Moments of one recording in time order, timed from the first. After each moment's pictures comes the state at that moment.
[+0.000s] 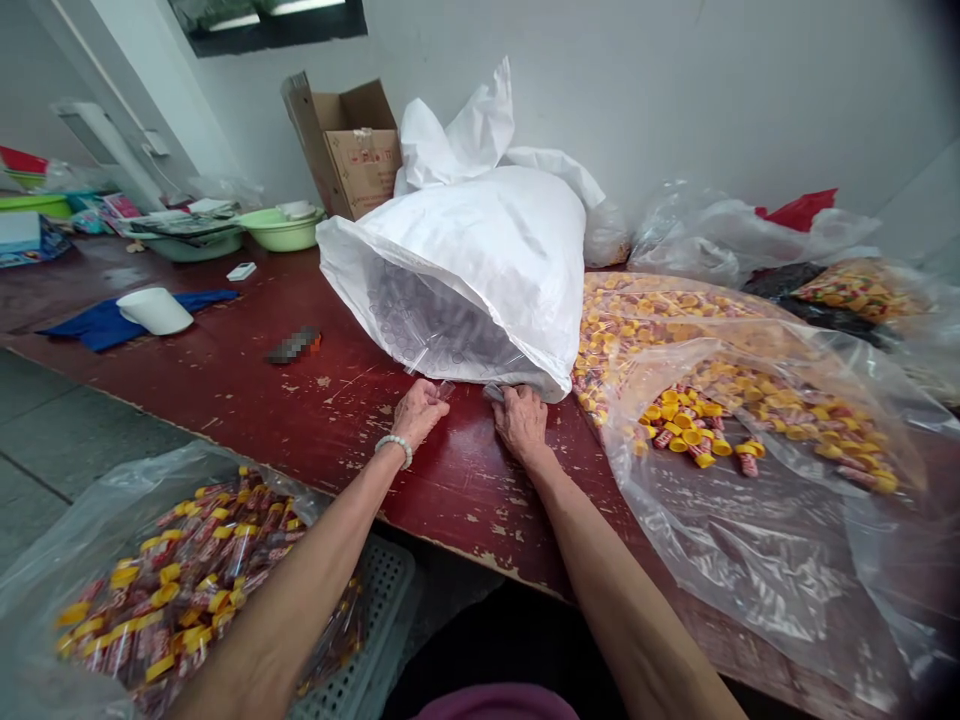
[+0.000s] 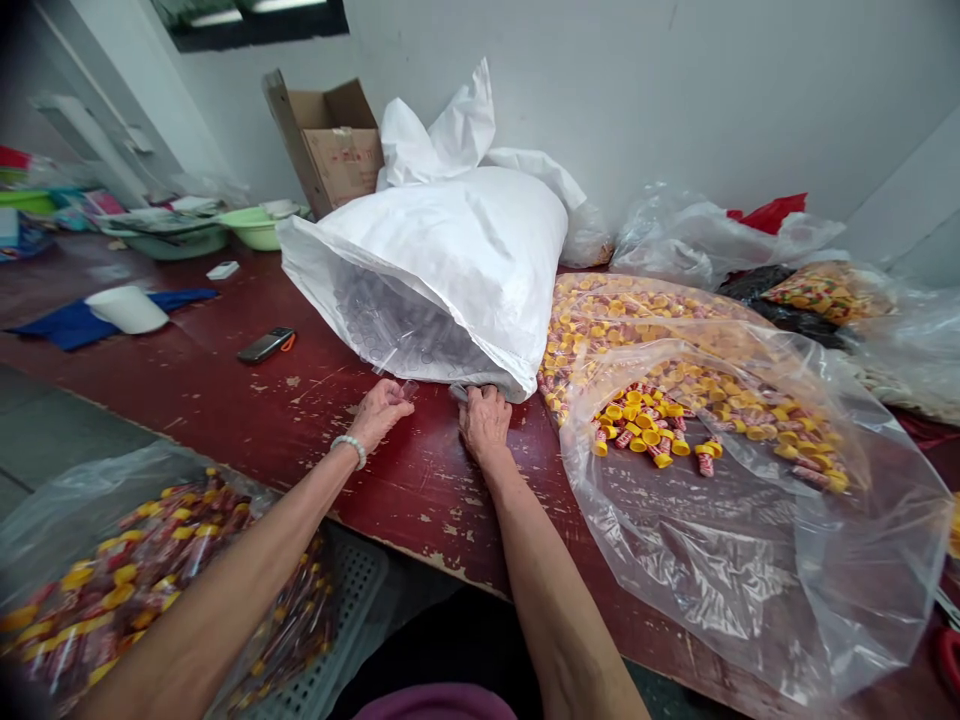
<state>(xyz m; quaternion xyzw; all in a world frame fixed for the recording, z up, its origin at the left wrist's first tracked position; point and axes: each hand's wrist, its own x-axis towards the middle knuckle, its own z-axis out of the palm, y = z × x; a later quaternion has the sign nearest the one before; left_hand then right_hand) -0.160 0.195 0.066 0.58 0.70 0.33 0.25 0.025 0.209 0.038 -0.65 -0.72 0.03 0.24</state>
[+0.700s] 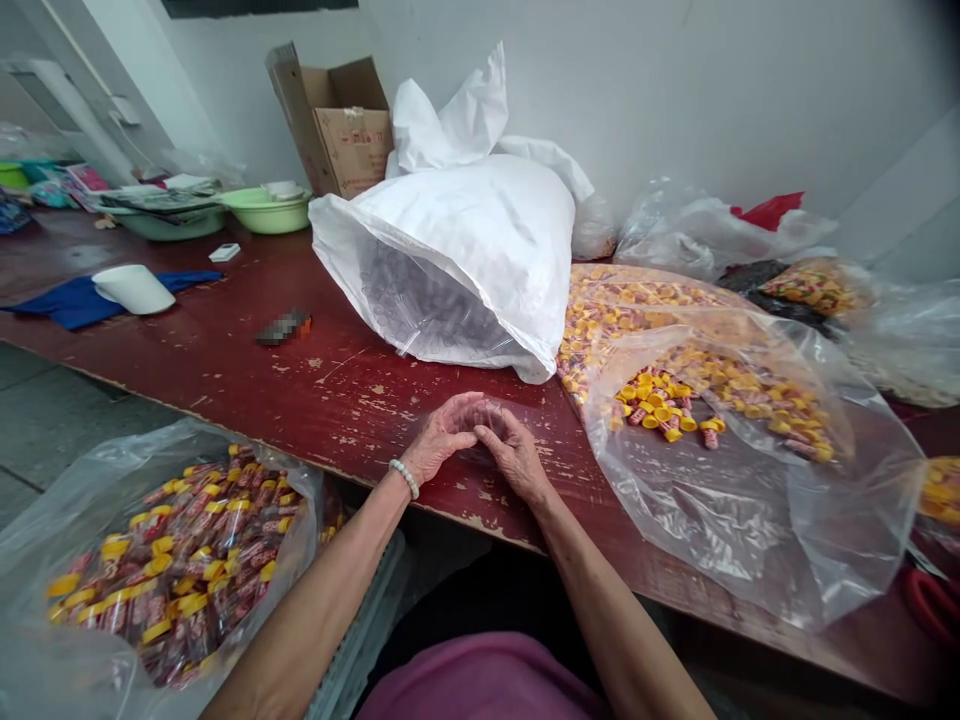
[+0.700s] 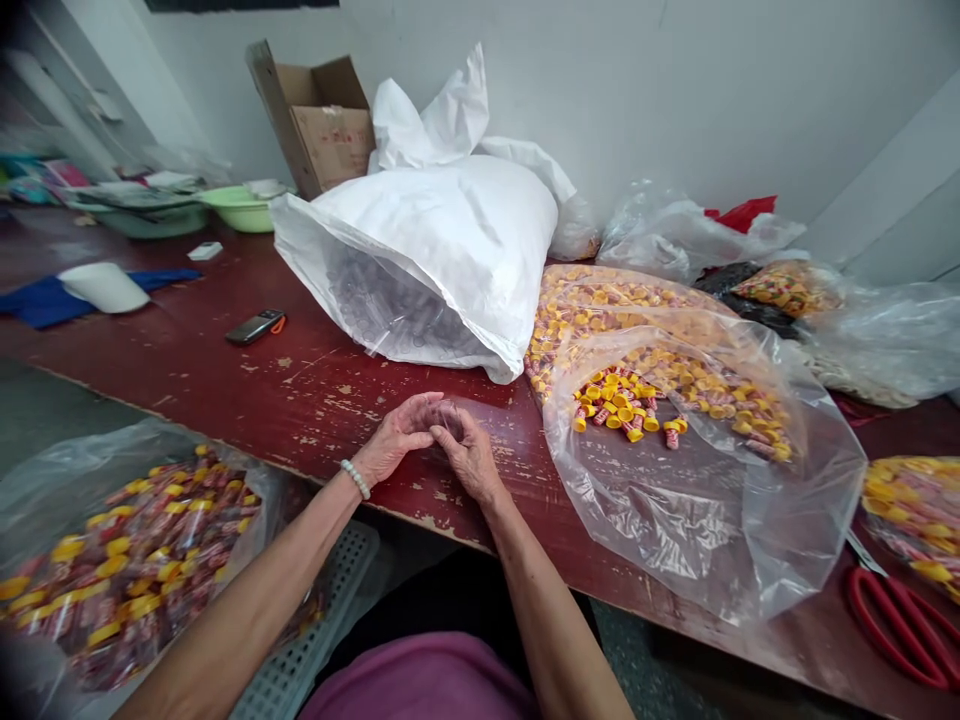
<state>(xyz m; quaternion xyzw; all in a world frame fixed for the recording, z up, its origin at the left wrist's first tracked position) -0.111 0.122 0.054 0.49 0.32 0.50 0.63 0.036 0.120 0.040 -0.39 -0.66 0.41 0.50</state>
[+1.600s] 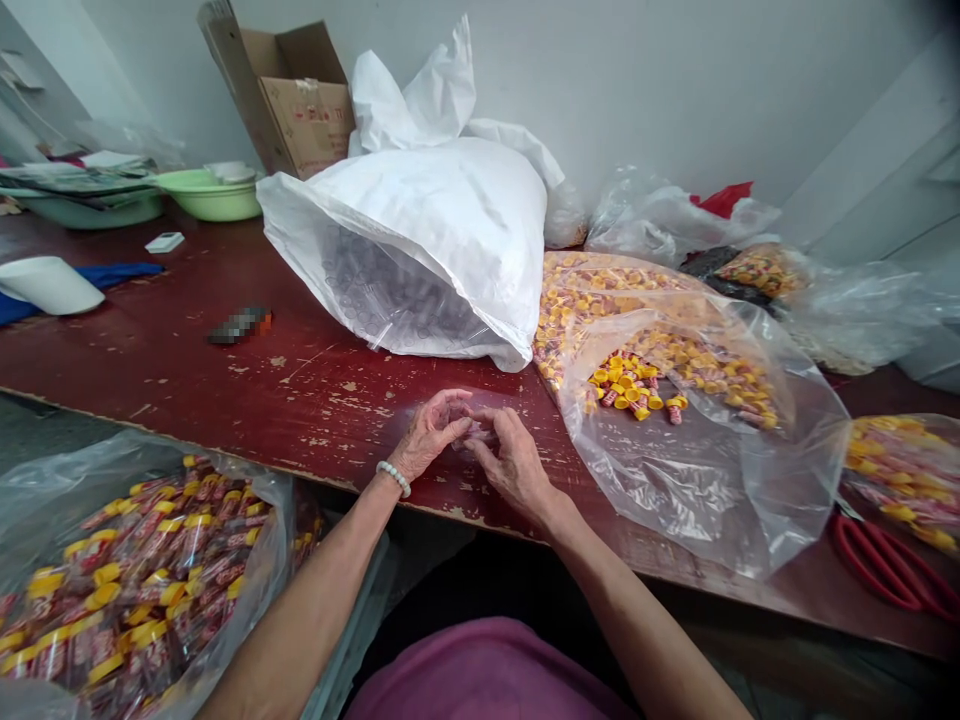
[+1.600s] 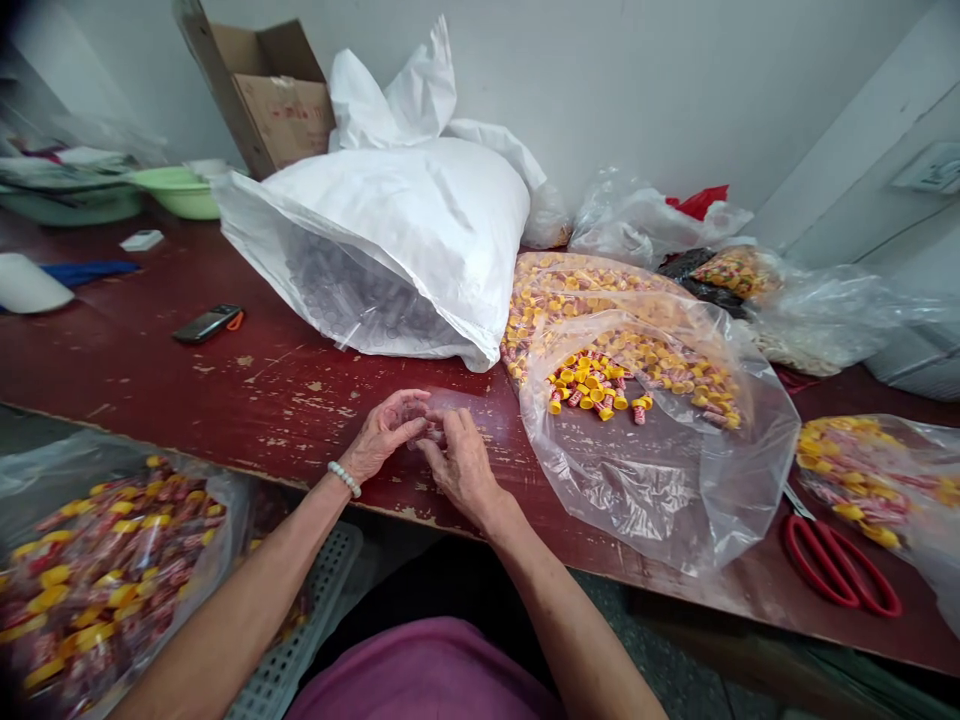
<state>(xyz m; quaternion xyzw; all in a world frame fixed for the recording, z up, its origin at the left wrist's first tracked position) -0.100 0.118 0.064 0.59 0.40 0.44 0.55 0.057 0.083 0.070 -0.49 -0.75 0.22 0.40</state>
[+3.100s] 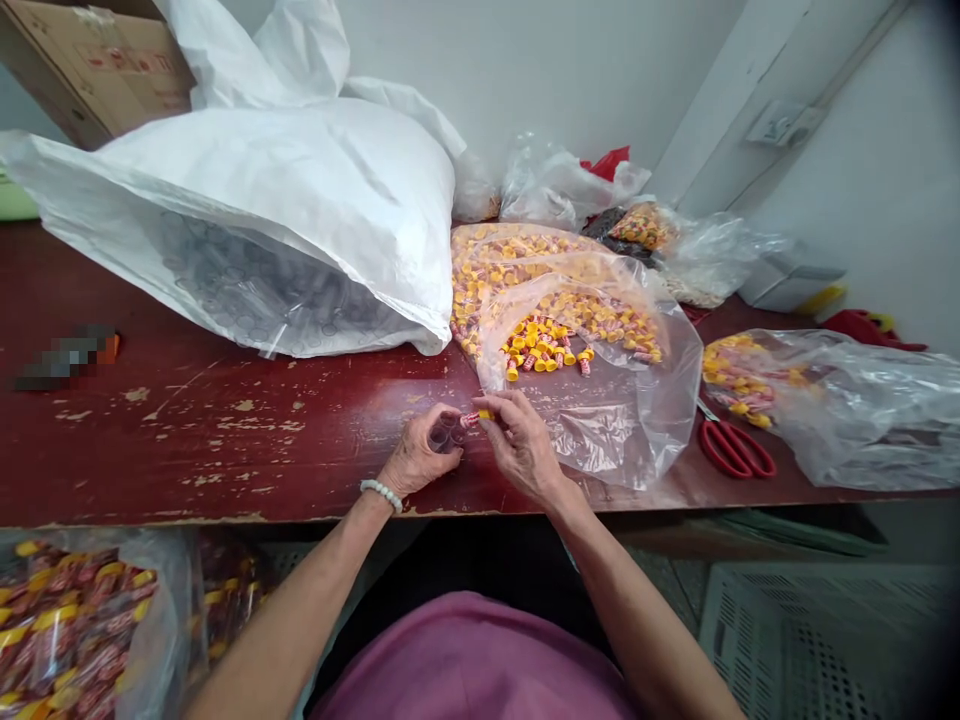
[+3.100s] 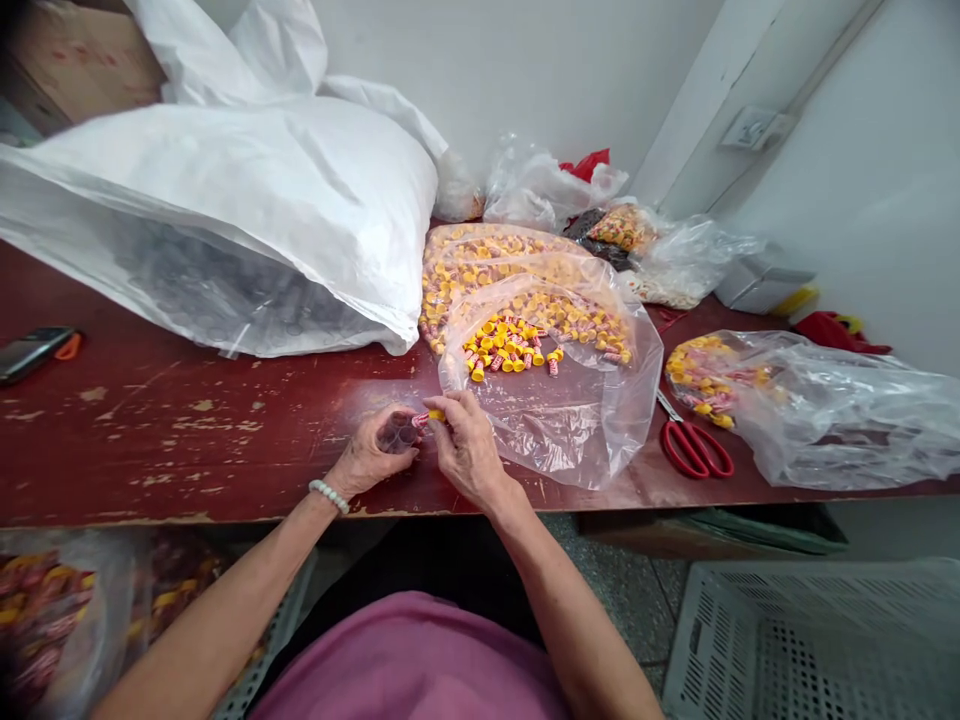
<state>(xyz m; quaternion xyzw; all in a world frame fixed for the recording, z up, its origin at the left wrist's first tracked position) -0.018 0.100 0.047 0.73 0.36 0.35 0.46 0.143 0.041 0.091 -0.53 -0.69 0.15 0.46</state>
